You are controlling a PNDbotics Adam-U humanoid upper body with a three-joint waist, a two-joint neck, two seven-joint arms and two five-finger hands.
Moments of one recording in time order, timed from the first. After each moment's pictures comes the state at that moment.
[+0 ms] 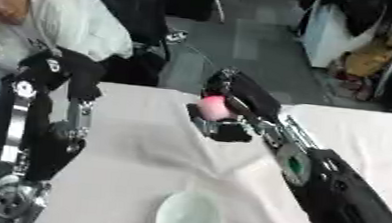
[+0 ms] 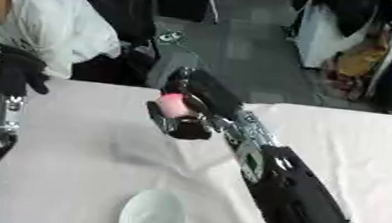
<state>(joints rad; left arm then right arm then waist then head) -0.35 0.43 -0.12 -1.98 -0.29 -0.21 0.40 -1.14 -0.15 0.34 -0.96 0.78 -0.63 -0.13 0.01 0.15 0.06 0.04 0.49</state>
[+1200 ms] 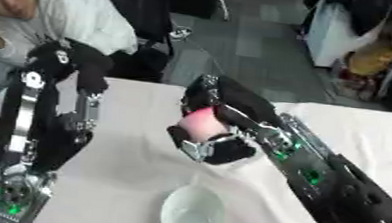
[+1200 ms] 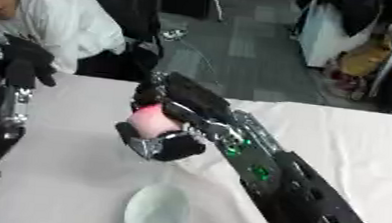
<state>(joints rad) -0.35 0.44 -0.12 -1.98 -0.29 -0.21 0.39 -1.09 -0.22 0.55 -1.27 0.41 -0.57 0.13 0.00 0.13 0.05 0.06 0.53</state>
